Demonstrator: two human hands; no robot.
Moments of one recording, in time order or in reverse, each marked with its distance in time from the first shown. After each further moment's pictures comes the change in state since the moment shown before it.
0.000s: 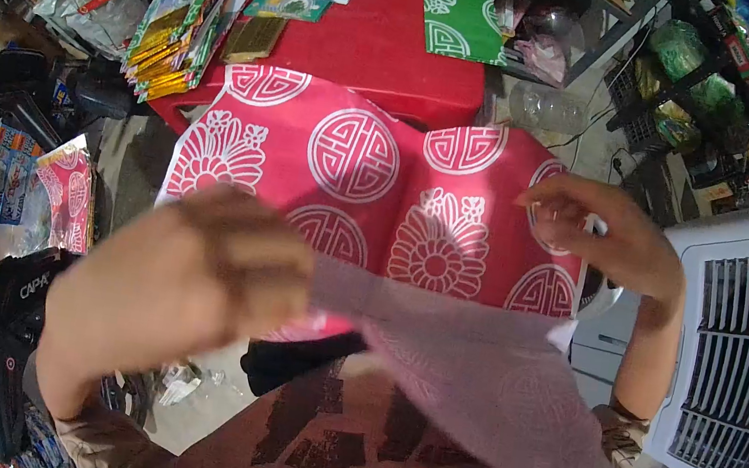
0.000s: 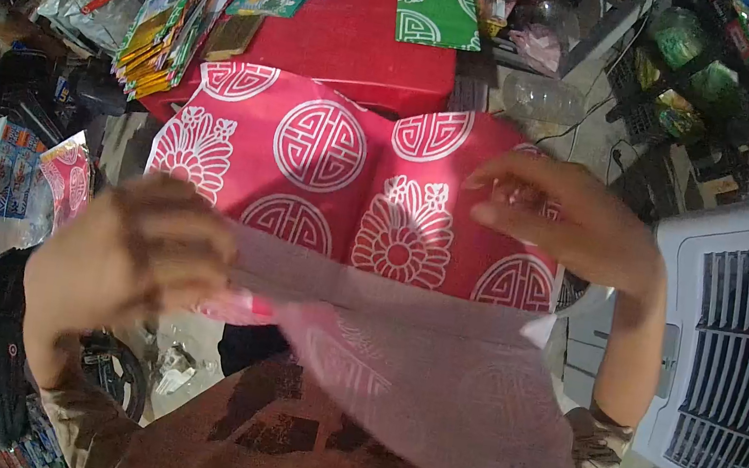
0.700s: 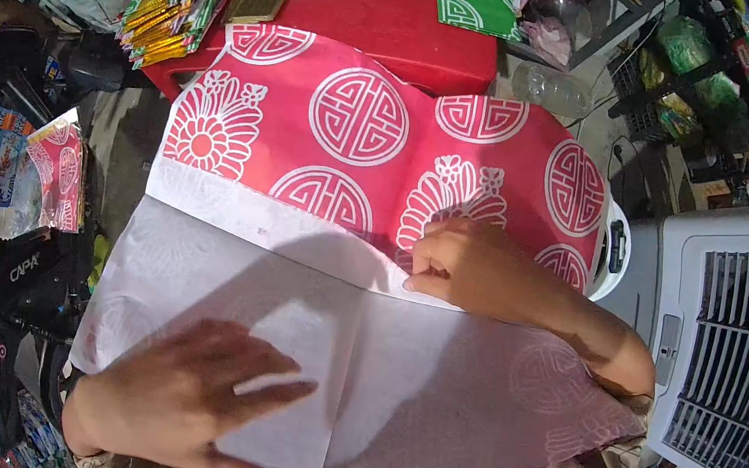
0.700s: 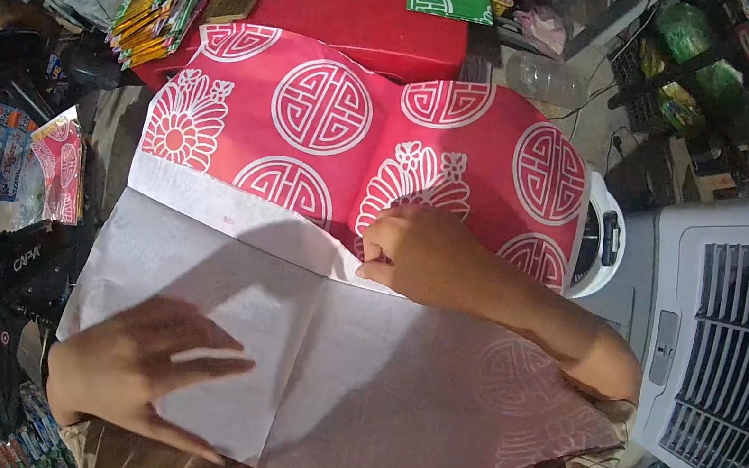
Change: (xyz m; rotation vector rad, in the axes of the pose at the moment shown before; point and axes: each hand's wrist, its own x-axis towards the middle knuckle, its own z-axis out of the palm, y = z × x) left_hand -0.067 0.058 0.047 -0.406 -0.220 -0.153; right_hand 0.042 0.013 0.145 -0.192 -0.217 -0.184
